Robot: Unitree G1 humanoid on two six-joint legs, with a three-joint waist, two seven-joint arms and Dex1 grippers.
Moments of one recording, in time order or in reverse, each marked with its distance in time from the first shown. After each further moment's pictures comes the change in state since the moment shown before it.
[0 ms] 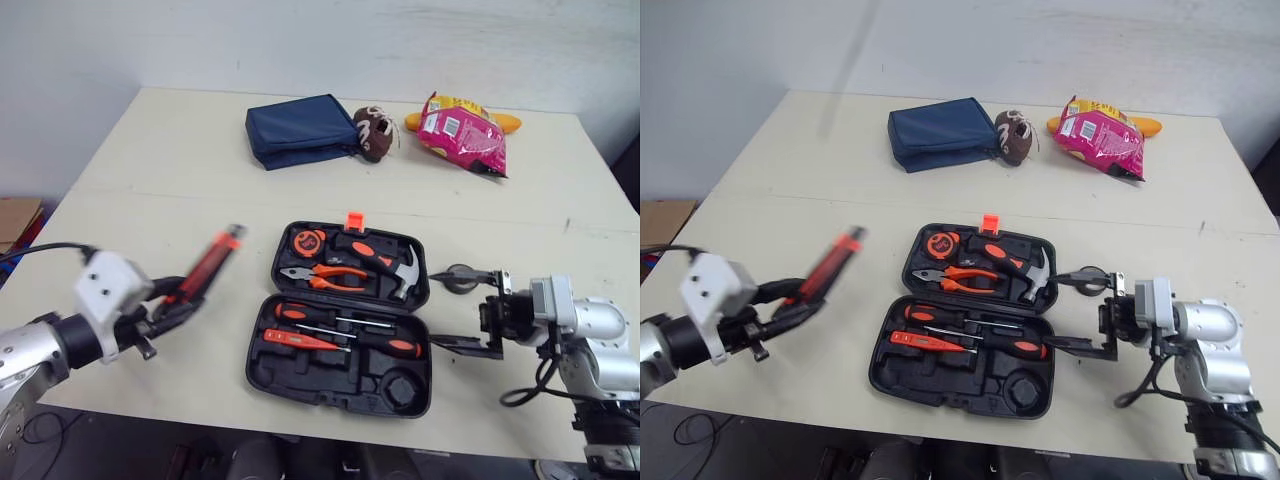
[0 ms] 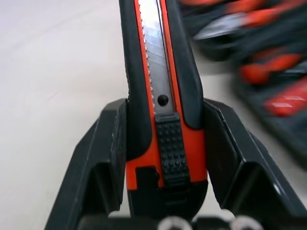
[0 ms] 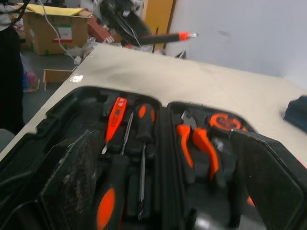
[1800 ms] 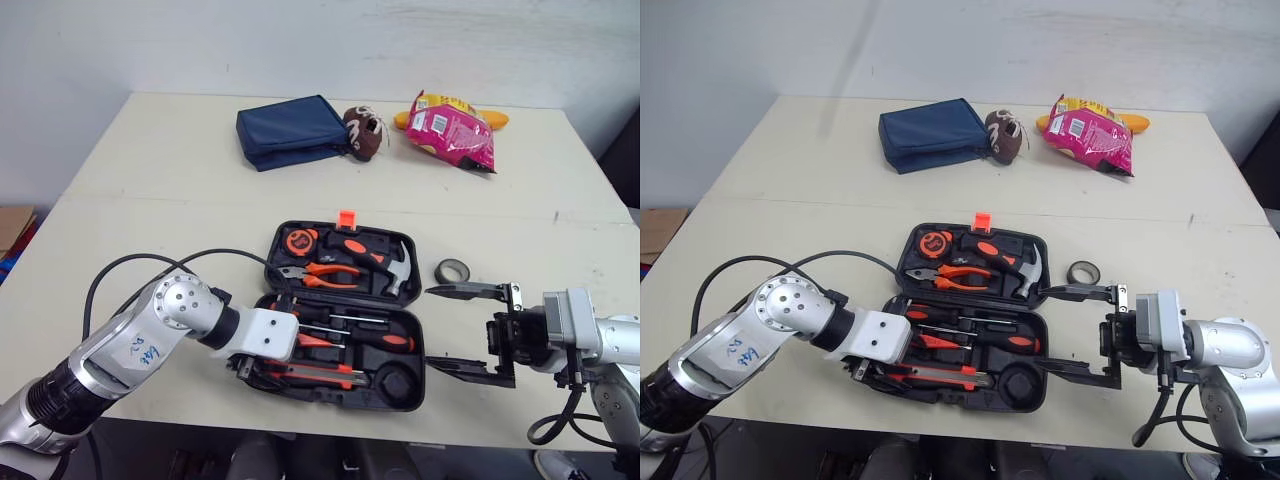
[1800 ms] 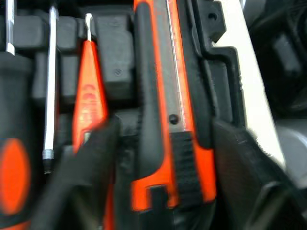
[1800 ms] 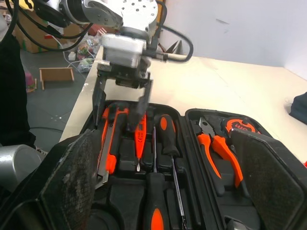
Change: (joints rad) left arm -0.633 -0.007 -0.907 0.162 0.407 -0.092 -0.333; right arm 0.187 -0.074 -0.050 -0.445 0.061 0.242 -0.217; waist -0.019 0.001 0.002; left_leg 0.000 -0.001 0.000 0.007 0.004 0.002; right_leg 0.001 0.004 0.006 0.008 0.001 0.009
